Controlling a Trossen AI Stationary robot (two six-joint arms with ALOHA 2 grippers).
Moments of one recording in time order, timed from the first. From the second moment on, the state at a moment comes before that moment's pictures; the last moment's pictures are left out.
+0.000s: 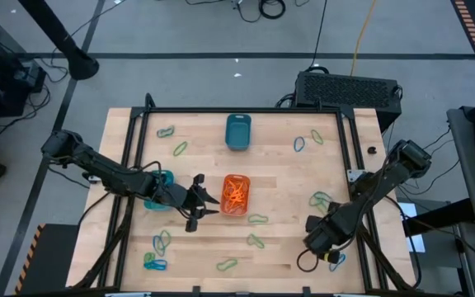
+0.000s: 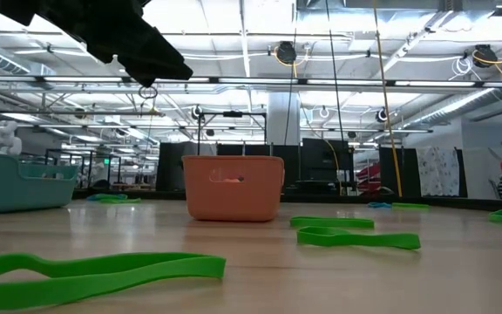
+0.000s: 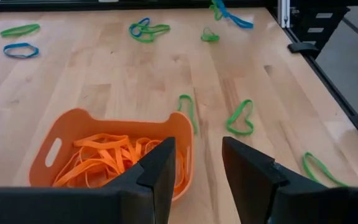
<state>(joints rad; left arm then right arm) -0.35 1.29 0.64 0.16 -0.19 -0.14 0.70 1.56 1.06 -1.17 -0.24 1.06</state>
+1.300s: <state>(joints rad) -0.35 1.29 0.64 0.15 -0.19 -0.14 0.72 1.56 0.92 -0.94 -0.16 1.18</state>
